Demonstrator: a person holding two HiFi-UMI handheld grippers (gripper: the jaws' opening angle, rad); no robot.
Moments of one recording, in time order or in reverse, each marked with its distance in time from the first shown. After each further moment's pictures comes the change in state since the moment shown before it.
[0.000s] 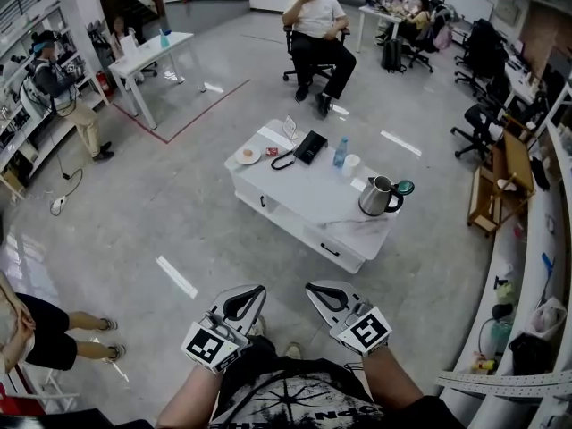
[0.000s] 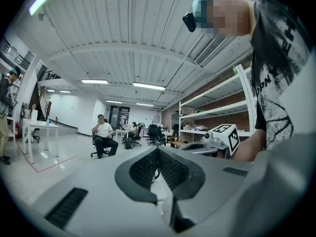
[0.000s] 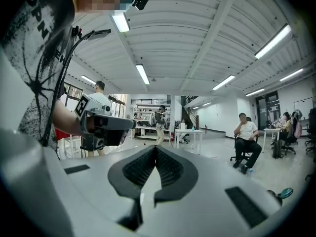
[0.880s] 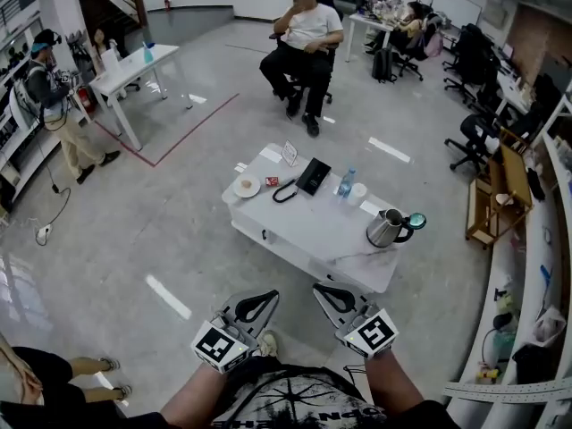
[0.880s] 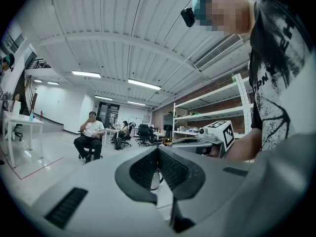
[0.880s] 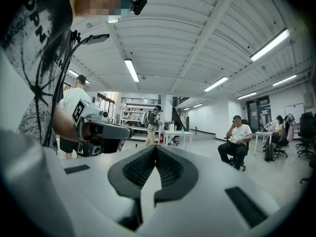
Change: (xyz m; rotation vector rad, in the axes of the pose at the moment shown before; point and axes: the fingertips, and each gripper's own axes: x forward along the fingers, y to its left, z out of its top) left arm 0.081 0.156 0.017 -0.012 -0.008 -0.175; right arm 0.142 -0.113 0.030 0.003 -0.005 -0.115
